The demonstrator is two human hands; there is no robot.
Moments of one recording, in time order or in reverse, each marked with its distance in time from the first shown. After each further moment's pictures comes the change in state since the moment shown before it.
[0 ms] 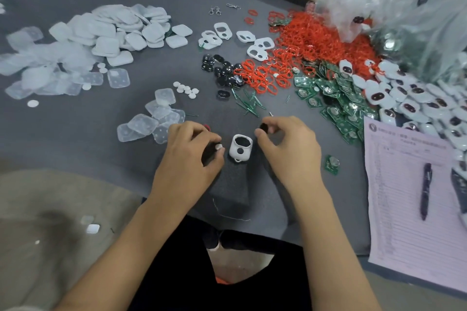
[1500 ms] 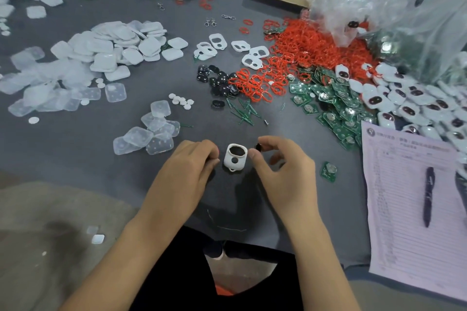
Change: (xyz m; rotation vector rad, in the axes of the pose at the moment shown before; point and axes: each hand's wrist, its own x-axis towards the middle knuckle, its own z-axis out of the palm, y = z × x) left_hand 0.003 0.019 -0.021 -0.008 -0.198 0.040; right_hand -0.033 0.008 0.001 0.318 0.088 0.010
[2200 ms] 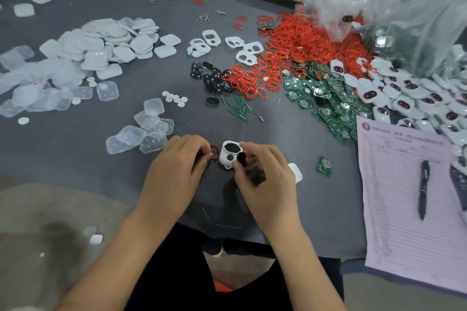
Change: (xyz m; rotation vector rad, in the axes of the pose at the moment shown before) left_hand 0.001 -0.013 0.010 0.047 0.103 0.017; right_hand -0.025 0.000 0.017 0.046 0.037 -0.167
